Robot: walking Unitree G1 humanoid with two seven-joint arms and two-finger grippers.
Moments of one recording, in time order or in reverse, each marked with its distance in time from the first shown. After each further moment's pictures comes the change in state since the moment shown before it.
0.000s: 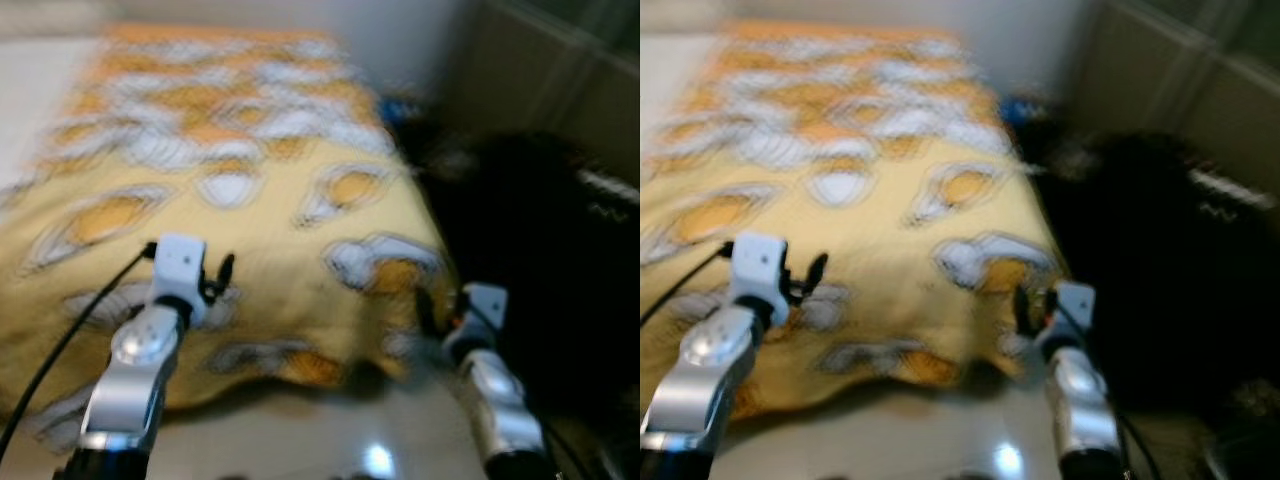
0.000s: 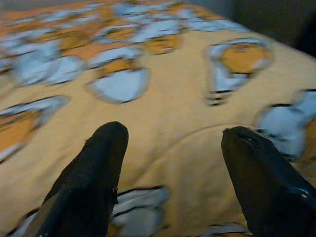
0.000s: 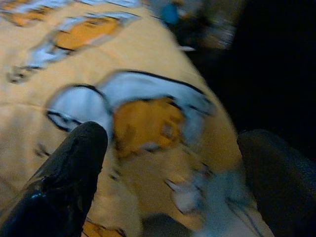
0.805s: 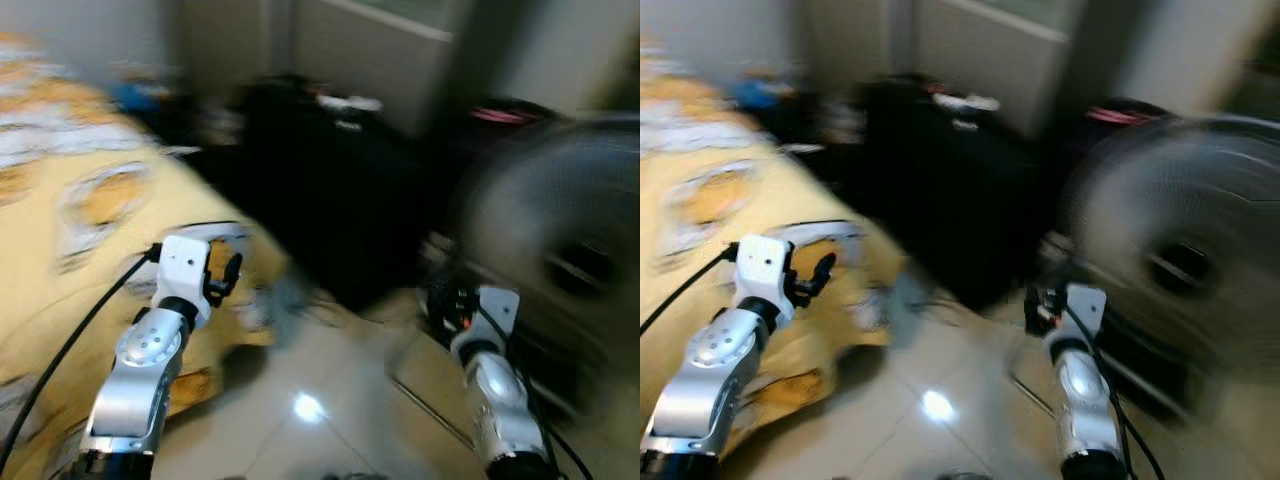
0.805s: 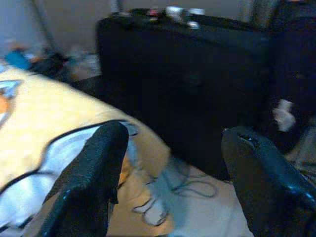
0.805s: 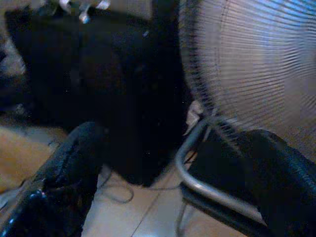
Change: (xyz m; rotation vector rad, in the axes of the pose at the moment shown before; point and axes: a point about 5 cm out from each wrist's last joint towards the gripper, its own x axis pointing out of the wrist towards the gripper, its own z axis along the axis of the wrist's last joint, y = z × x) left arm -0.001 -0.005 -0.002 -0.032 -0.015 -0.032; right arm -0.001 -0.006 0.011 -0.002 -0.091 -0.079
